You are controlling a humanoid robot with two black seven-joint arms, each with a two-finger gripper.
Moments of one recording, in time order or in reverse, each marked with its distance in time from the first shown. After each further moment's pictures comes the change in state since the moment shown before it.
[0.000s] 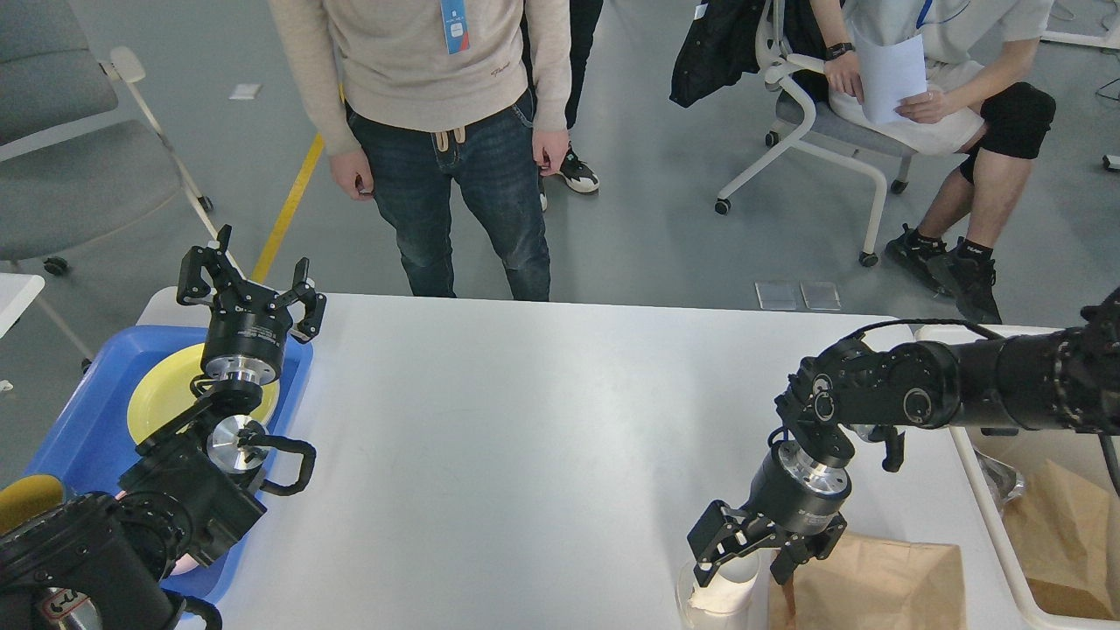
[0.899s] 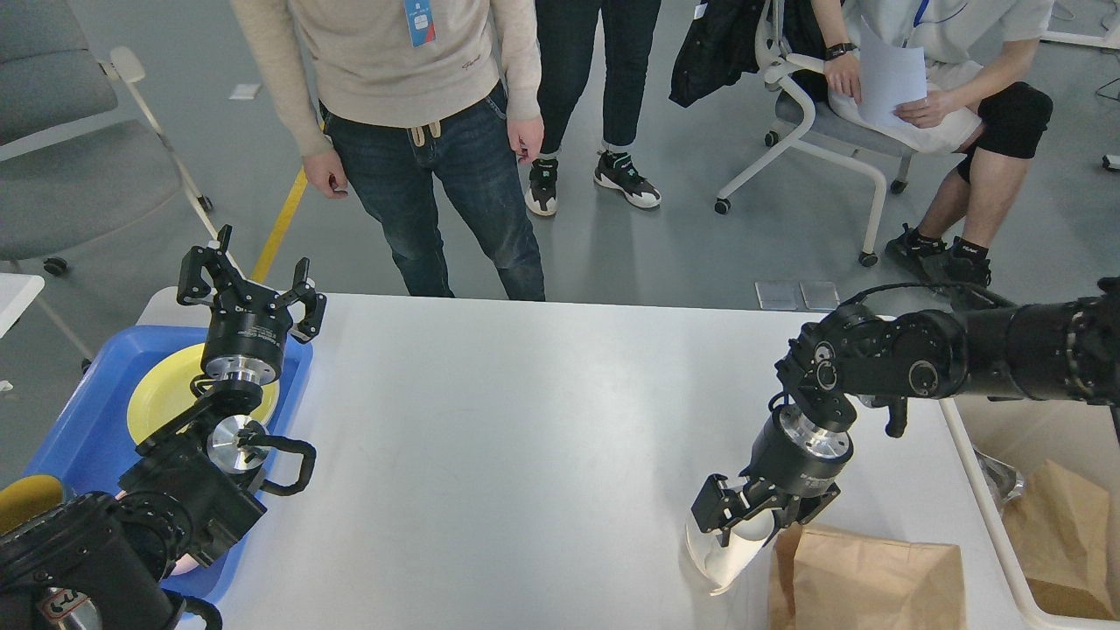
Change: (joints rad) left arm 0.000 0.000 0.000 0.000 0.000 0.000 0.001; right arm 0.096 -0.015 0.000 -0.006 -0.035 0.004 0.008
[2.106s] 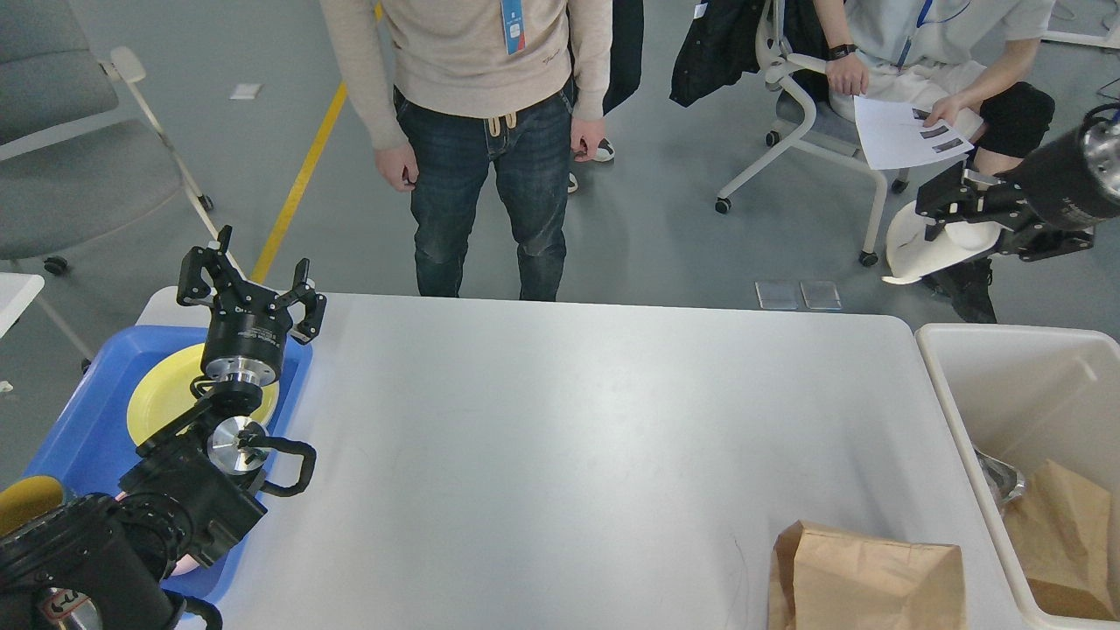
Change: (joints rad) left arm 0.001 0.000 0.000 0.000 0.000 0.000 -0.001; right arm 0.115 -0.373 0.151 -0.571 -0.006 0.128 0.000
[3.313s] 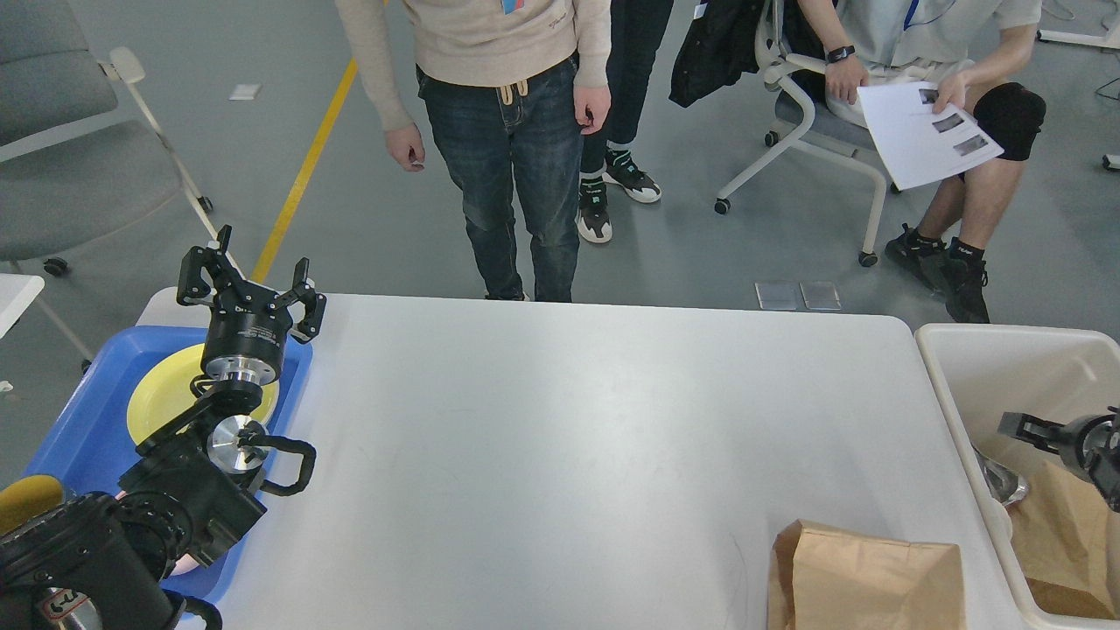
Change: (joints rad) left arm -0.001 0.000 0.000 0.000 0.001 0.000 0.000; right arm -0.789 0.158 0.002 -0.363 0.013 -0.688 0.002
